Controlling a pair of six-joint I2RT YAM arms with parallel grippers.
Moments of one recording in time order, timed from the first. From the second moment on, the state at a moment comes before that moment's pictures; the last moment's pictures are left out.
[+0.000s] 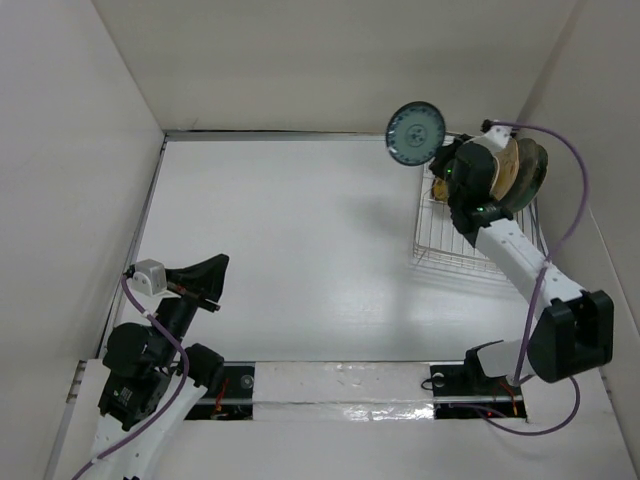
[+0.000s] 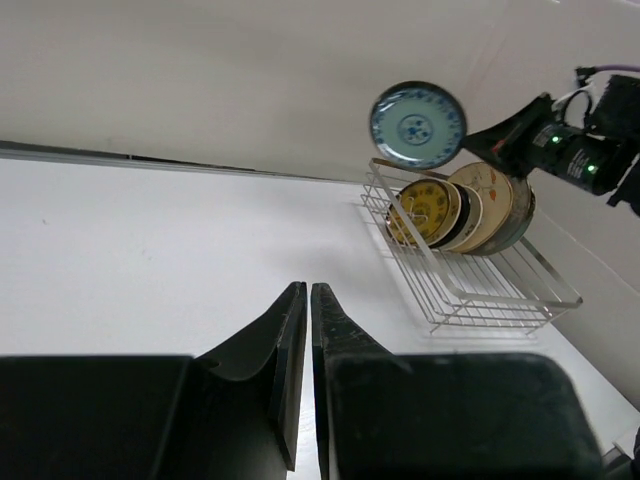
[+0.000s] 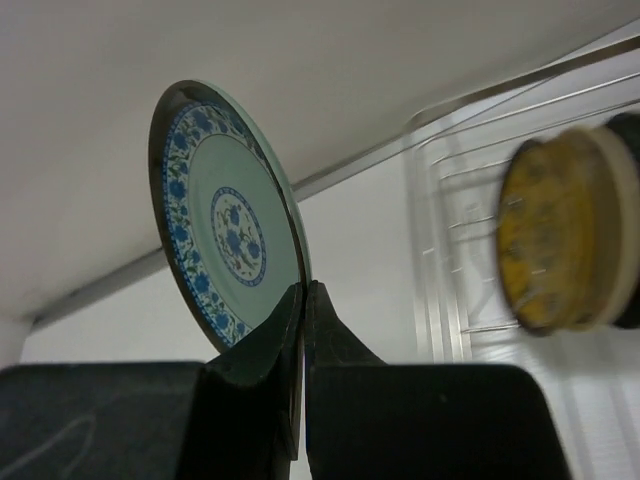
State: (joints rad) left arm -0.50 0.02 0.59 -0.35 -0.09 -0.36; right arm 0.31 1.39 1.08 0.18 0.37 0.57
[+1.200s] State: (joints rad) left arm -0.52 0.02 0.59 -0.34 0.00 -0.36; right arm 0.28 1.80 1.41 -0.27 0.84 0.19
